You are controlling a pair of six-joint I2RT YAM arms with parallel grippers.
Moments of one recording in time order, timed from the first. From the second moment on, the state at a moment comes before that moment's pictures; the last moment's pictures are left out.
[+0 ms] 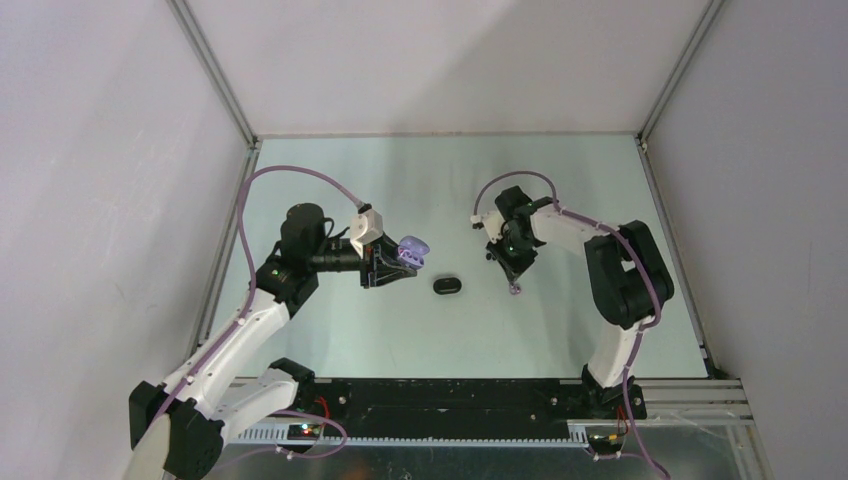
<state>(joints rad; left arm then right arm) -0.41 0.96 0.75 -0.06 1.02 0.16 0.43 1.84 1.19 -0.74 -0.16 -0.31</state>
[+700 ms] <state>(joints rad) -0.41 0.95 0.75 -0.06 1.02 0.16 0.58 1.50 1.01 -0.69 0.02 -0.48</state>
